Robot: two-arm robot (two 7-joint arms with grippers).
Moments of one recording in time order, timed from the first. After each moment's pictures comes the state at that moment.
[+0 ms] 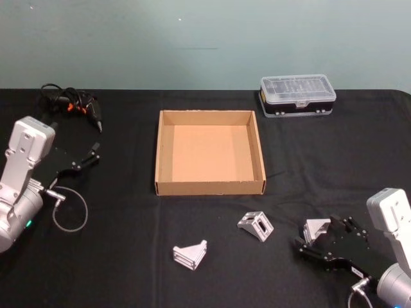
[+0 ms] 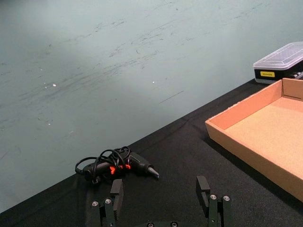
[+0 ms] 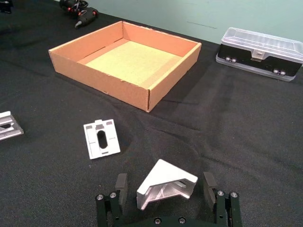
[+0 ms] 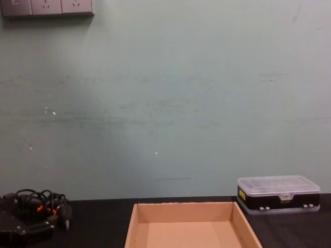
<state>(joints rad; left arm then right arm) -0.20 0.60 0.45 -1.41 -0.25 -0.12 0.03 -0.22 0.63 -0.25 -1.76 0.33 0.13 0.17</state>
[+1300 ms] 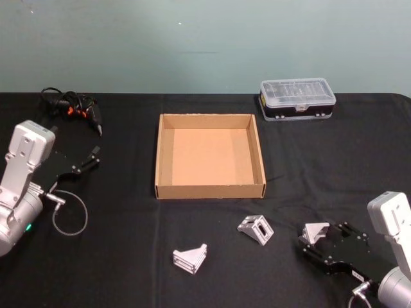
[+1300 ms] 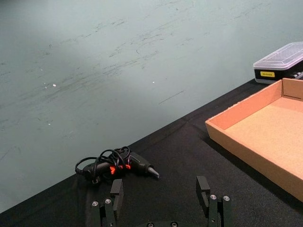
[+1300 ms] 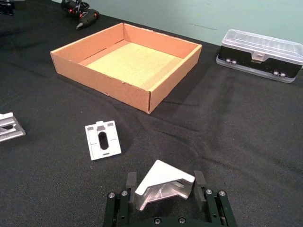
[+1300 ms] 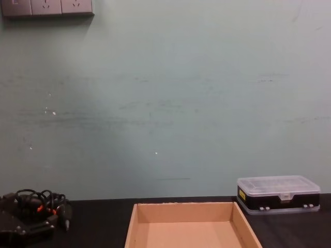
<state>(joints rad) -0.20 0.60 0.45 -1.41 -0.25 -0.12 0.03 -0.22 0.64 -0.25 -1.77 0.33 0.13 0.17</state>
